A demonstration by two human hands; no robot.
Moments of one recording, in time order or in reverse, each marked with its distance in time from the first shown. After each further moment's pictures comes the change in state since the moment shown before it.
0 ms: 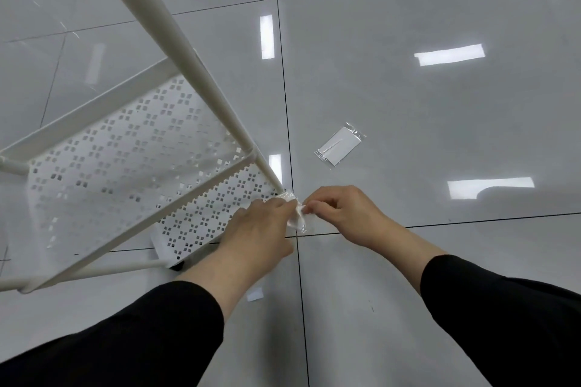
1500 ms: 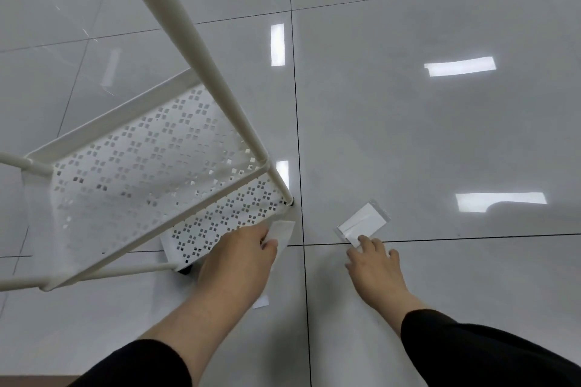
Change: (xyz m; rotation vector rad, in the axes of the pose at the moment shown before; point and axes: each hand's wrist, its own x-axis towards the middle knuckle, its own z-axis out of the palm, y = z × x) left_hand -0.045 -0.004 -0.014 -0.326 0.181 -0.406; right_hand -0.037 0.138 0.046 -1.062 -0.059 0.291
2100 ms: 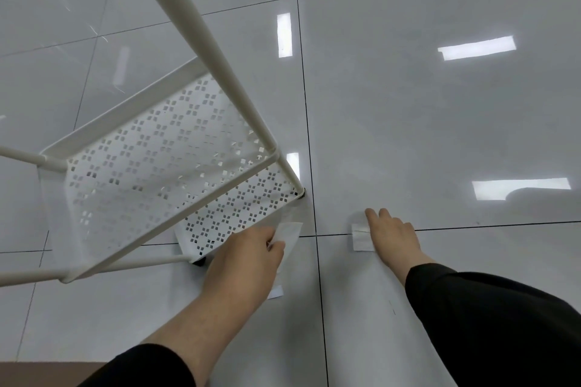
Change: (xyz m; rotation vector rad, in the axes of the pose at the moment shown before) left_hand -0.005 -0.018 0.008 -0.004 -0.016 -0.011; right_hand 0.044 0.009 -0.022 -0.068 0.054 0.096
